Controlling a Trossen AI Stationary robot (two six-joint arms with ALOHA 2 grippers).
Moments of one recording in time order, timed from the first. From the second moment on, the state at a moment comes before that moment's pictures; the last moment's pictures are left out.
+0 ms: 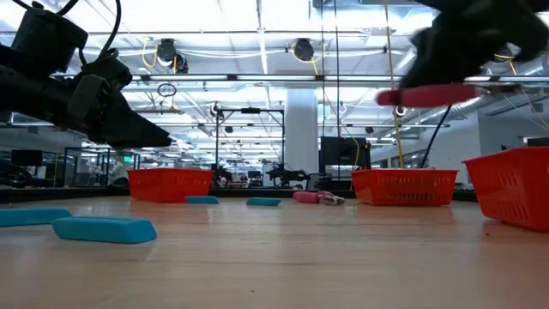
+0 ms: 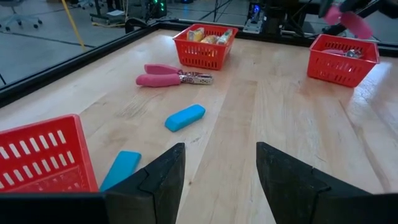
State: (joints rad) left arm -0.10 1.15 0.01 0.89 -0.32 -0.14; right arm 0.55 1.40 0.85 -0.47 0.71 0.40
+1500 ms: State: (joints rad) left arm -0.10 1.15 0.02 0.89 -0.31 -0.14; right arm 0.82 1.48 0.73 -0.57 0.60 1.05
